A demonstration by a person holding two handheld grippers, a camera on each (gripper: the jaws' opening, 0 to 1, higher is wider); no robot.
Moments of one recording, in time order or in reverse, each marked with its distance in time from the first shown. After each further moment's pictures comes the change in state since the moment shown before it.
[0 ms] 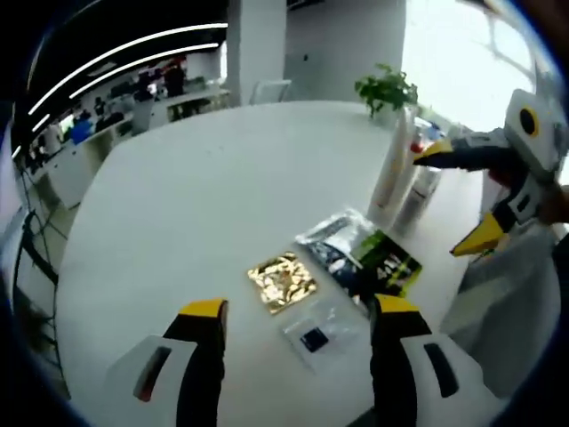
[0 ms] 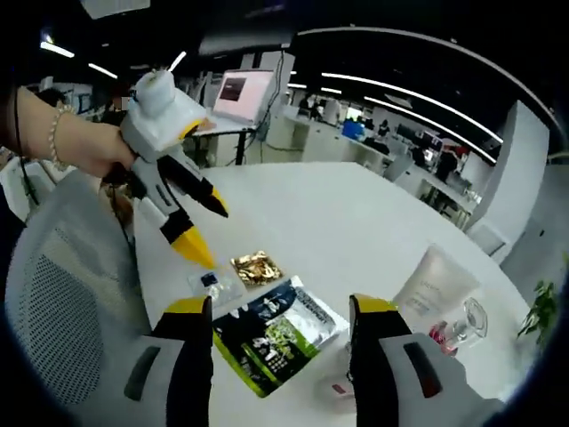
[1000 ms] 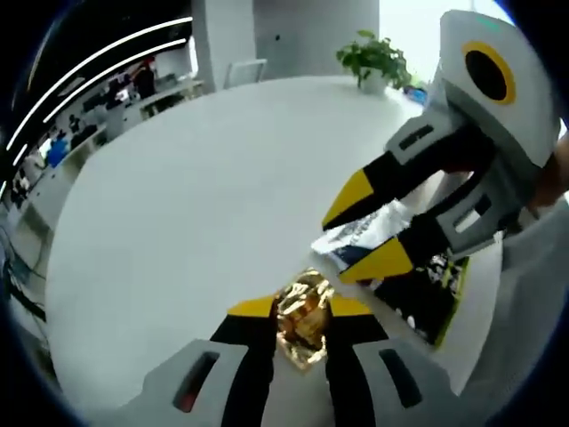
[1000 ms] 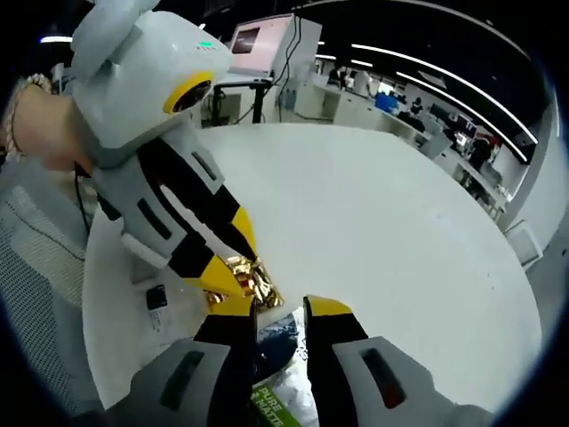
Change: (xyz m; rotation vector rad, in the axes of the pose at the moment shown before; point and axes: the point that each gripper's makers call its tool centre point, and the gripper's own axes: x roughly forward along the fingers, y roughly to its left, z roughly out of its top) left arm 0.088 0.021 0.008 0.121 0.087 -0.045; right arm 0.145 0.011 -0.007 -0.110 0.139 0.191
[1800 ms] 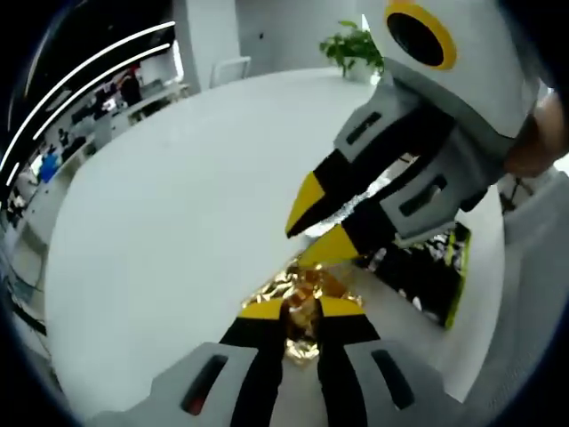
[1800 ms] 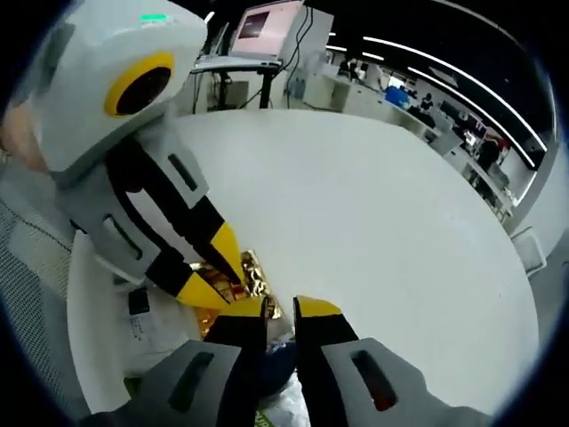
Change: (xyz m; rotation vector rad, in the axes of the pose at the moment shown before) left arm 0.011 -0.008 -0.013 0.090 0.027 -0.021; right arm 0.026 -0.007 -0.003 -0.024 0.044 0.007
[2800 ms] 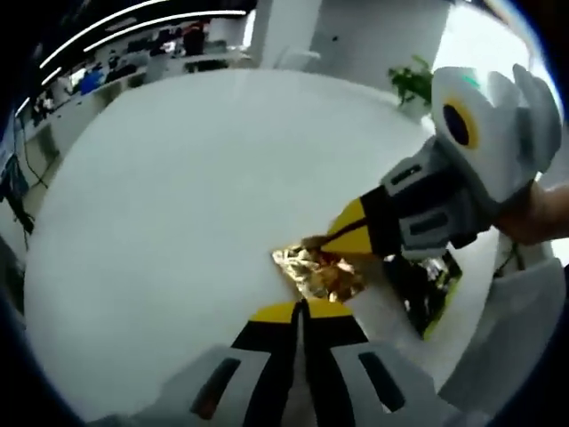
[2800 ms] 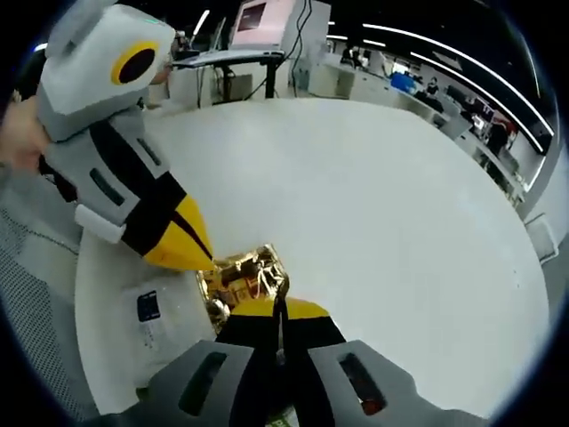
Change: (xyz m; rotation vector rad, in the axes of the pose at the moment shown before) left arm -0.029 0.018 -0.029 -0.371 0.010 0.050; right arm 0.019 0.022 -0.008 0.040 0.060 0.084
